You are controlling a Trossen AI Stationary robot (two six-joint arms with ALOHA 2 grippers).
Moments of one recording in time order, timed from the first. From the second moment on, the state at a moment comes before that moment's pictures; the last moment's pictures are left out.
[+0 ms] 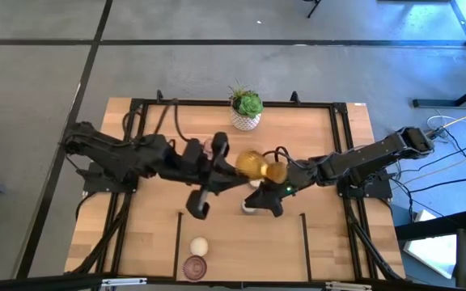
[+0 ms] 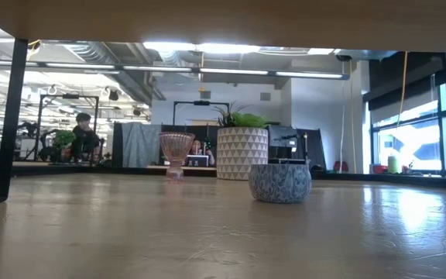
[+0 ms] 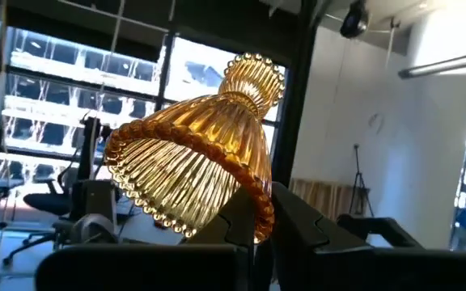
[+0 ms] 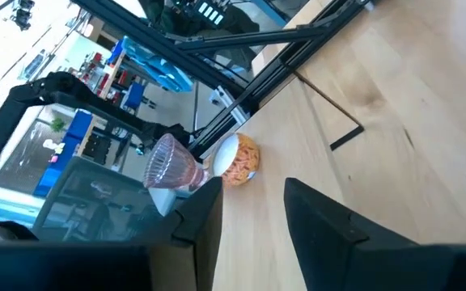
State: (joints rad) left arm -0.32 1.48 1.49 0.37 -0.14 -0.16; right arm 0.32 1.40 0.99 0.10 -0.08 0.96
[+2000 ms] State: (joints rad) left arm -0.48 1.78 1.97 -1.57 -0.33 0.39; right arm 0.31 1.39 0.99 0.03 0.02 0.93
